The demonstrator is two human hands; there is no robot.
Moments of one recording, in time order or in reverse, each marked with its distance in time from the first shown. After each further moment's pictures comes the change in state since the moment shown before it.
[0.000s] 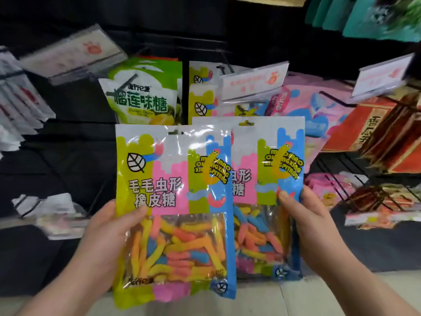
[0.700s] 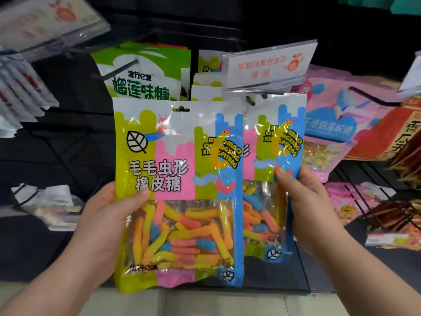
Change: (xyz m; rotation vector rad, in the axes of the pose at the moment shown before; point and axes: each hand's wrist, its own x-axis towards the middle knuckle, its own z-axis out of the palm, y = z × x) left_hand 0.025 -0.002 0.024 -0.022 0.060 0.100; right_hand 0.063 0.003 0.012 0.090 -0.095 -0.044
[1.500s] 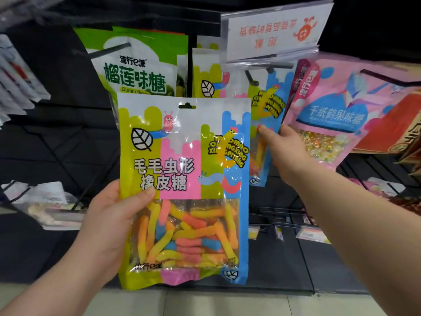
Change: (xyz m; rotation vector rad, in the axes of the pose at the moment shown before) left_hand 0.008 -0.023 0.007 -0.032 -0.025 0.001; right_hand 0.113 0.019 0.005 -0.392 0.200 -0.043
